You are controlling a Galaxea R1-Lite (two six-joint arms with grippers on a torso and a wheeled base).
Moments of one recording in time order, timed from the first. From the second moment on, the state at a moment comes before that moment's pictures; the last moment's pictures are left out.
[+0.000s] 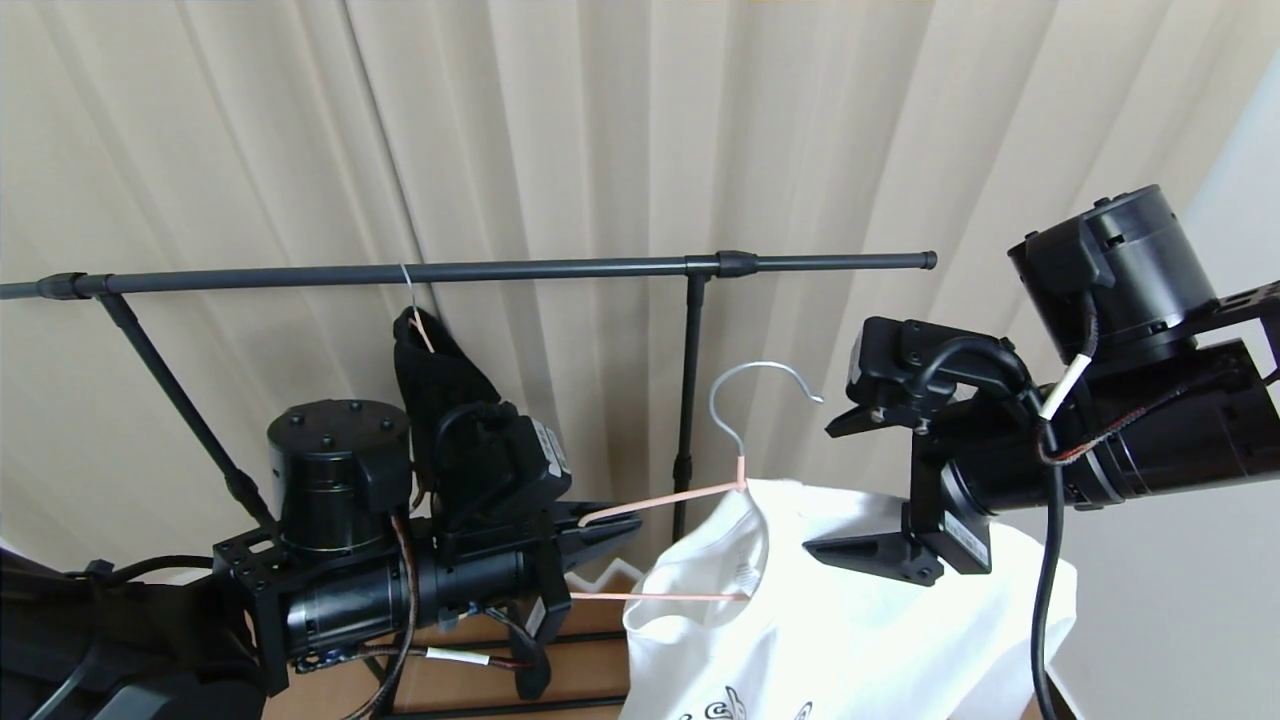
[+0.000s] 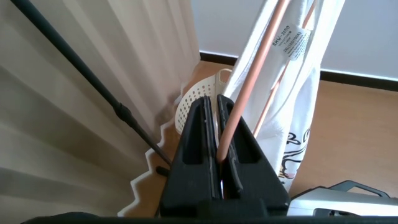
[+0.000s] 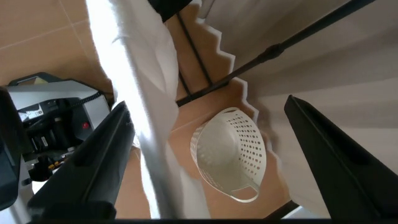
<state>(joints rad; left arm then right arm) -0.59 1.75 -0.54 -0.94 -0.46 0.40 0.57 1.59 -1.19 0.38 0.20 -0.57</state>
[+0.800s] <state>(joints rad) -0.59 1.74 -0.53 -0.94 -0.46 0.40 0.56 1.59 -1.18 0.38 0.20 -0.57</state>
